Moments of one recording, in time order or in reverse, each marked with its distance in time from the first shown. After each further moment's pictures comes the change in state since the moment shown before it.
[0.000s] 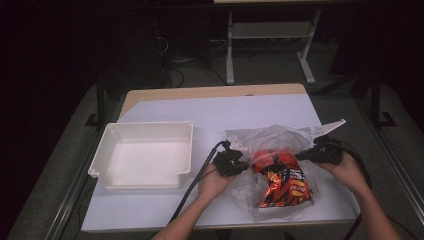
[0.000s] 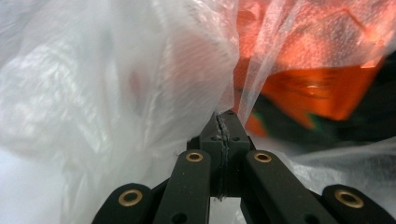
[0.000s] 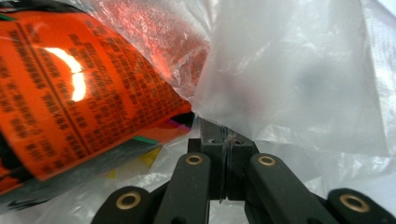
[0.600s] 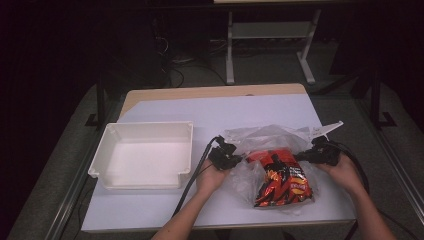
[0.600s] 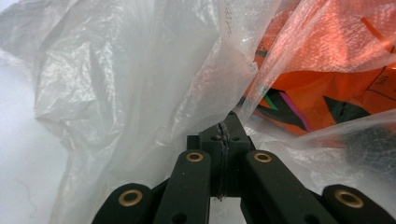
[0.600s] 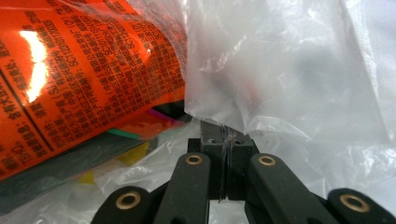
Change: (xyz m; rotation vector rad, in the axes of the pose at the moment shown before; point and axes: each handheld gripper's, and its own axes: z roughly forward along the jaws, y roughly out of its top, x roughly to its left) left arm 0.023 -0.004 0.010 -0.012 0.052 -0.087; right arm -0.007 -0.008 0.012 -0.006 0.004 0.052
